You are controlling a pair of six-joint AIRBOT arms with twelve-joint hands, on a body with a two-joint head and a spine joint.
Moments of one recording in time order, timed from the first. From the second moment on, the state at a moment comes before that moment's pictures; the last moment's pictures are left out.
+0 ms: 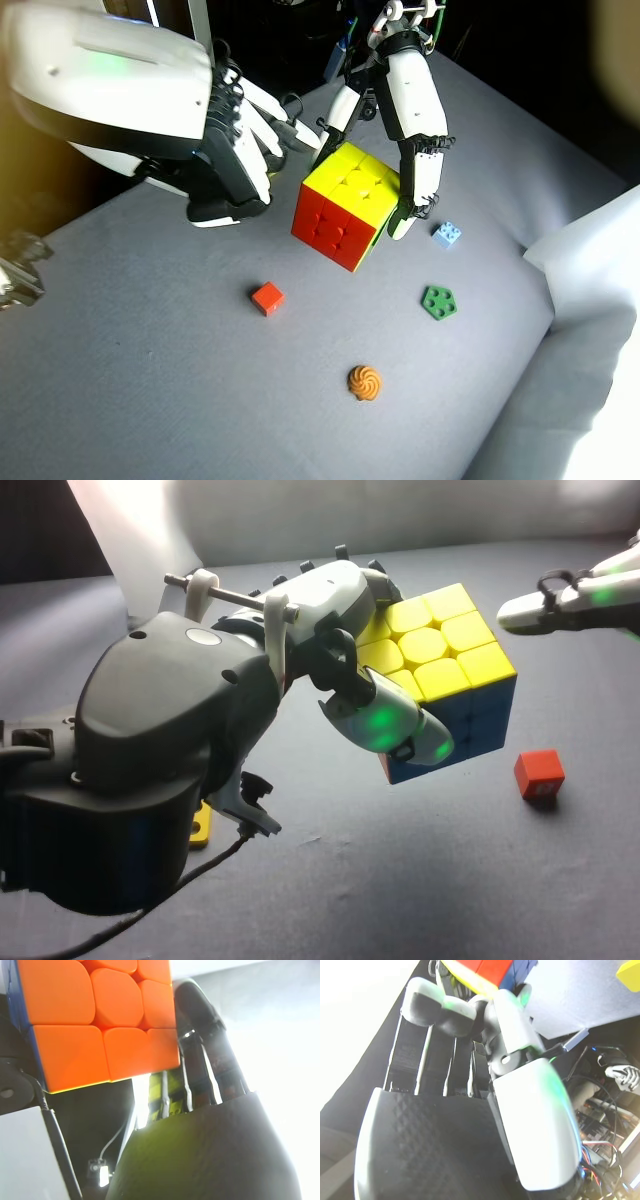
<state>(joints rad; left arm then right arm) 0.36 -1.19 0.73 -1.55 -0.88 1.83 -0.21 -0.52 0.84 -1.57 0.55 0.20</state>
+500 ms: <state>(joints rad) 0.35 -1.19 0.73 -1.55 -0.88 1.83 -0.25 -0.53 0.84 -1.57 0.52 0.18</state>
